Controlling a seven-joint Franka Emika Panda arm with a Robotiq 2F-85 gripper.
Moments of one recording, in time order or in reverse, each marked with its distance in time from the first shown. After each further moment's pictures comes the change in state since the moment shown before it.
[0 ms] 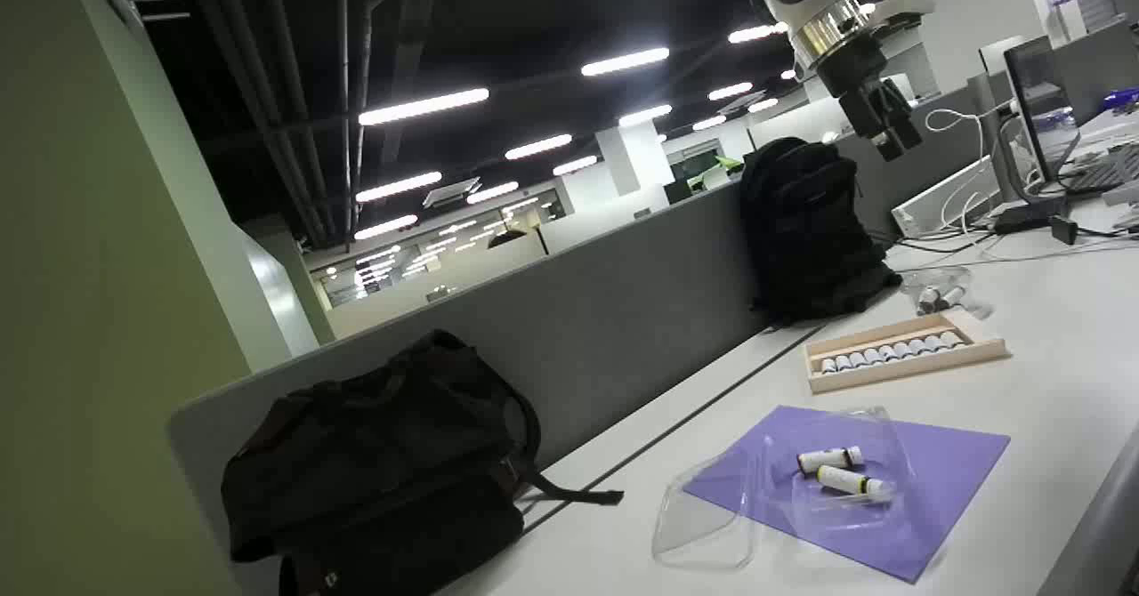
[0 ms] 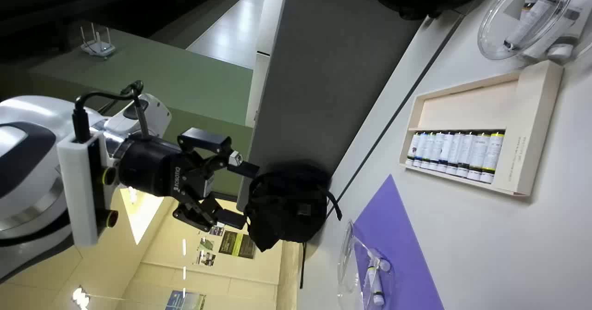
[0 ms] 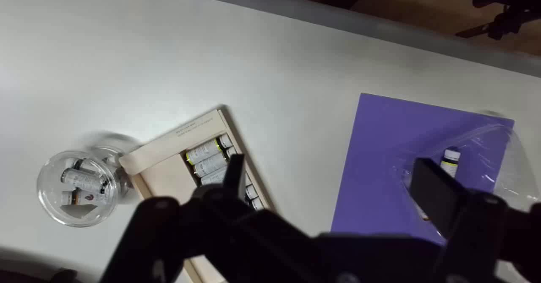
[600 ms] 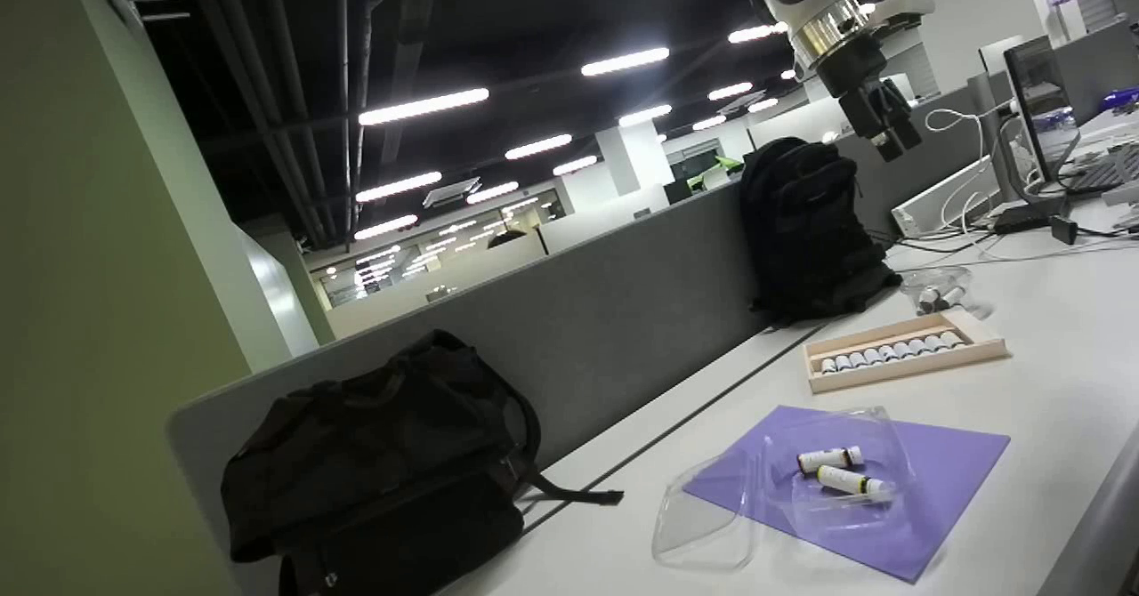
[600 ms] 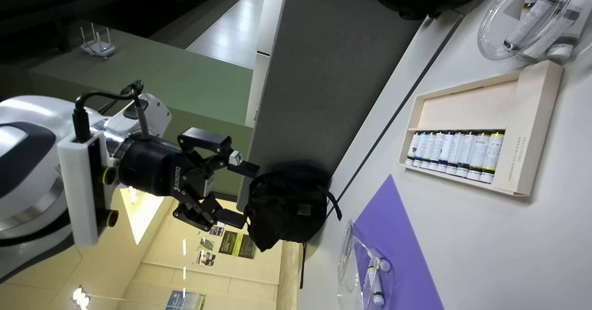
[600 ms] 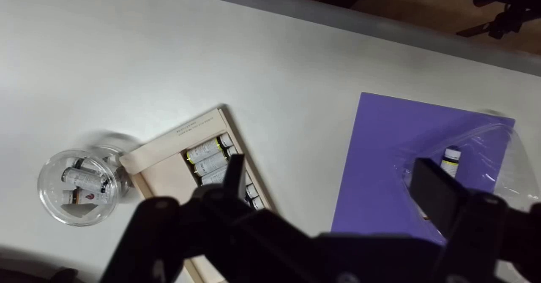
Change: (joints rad) arm 0.000 0.000 0.000 0.000 0.000 0.002 0.000
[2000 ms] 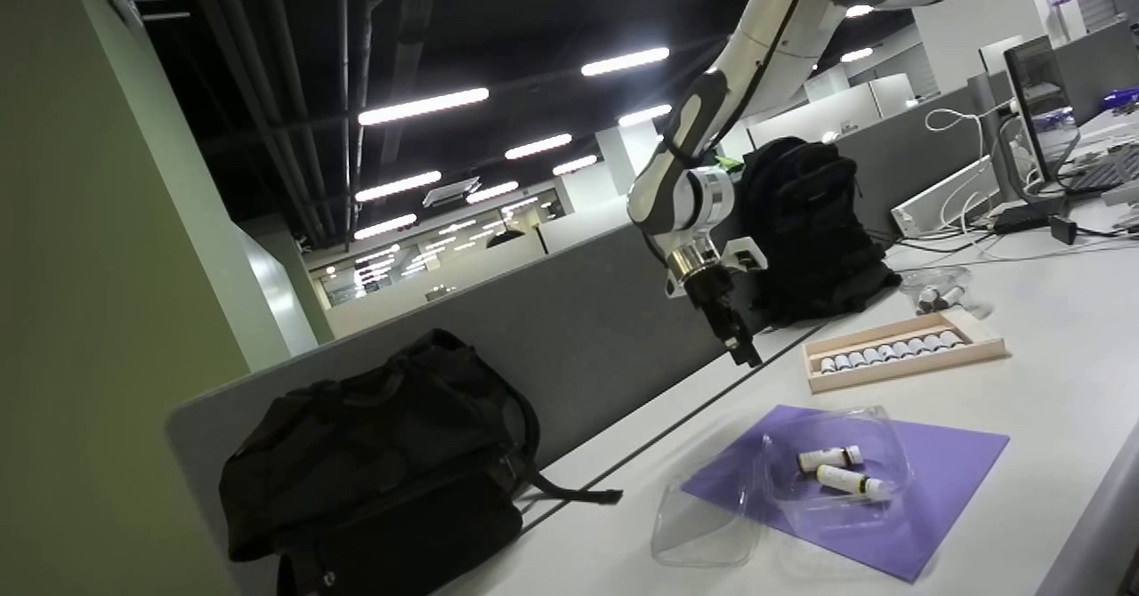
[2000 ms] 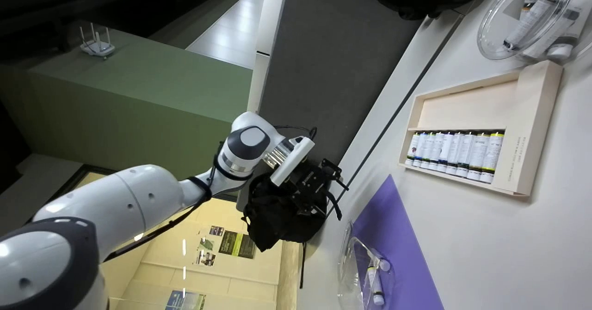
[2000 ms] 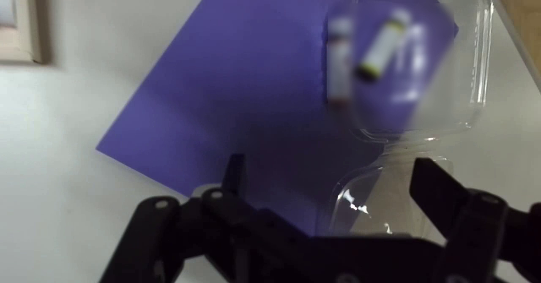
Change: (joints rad) arm 0.029 1.081 0.277 0.899 0.302 -0.098 -0.330
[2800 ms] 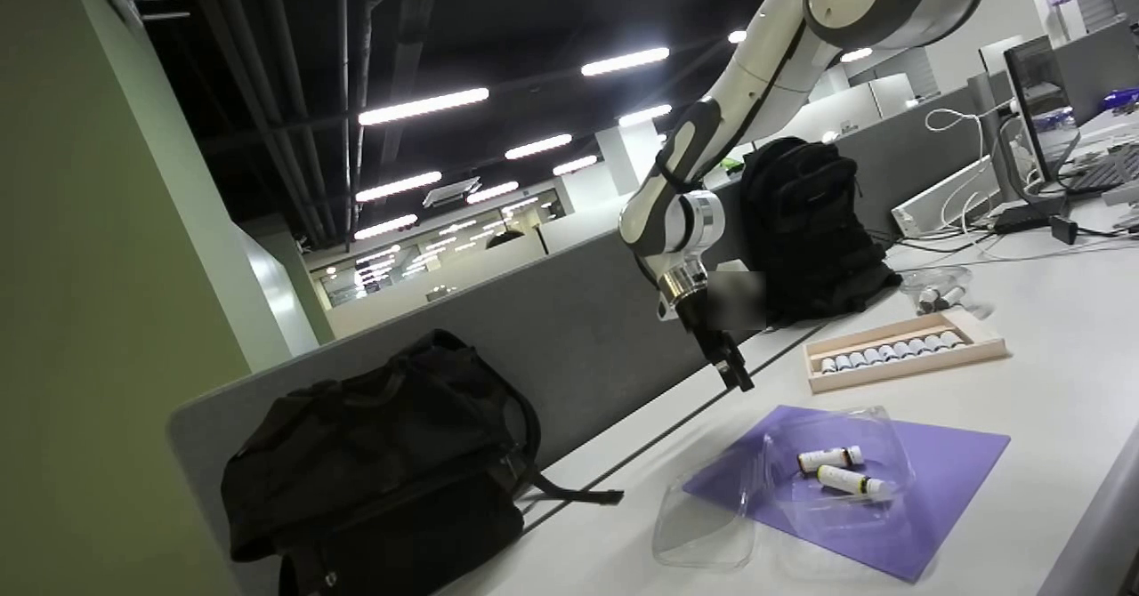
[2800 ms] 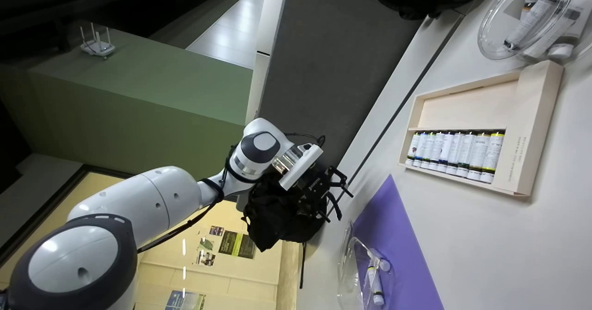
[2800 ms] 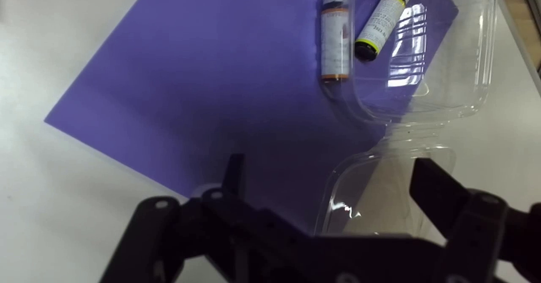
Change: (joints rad) arm 0.009 0.105 0.035 0.110 -0.001 -0.033 0.013
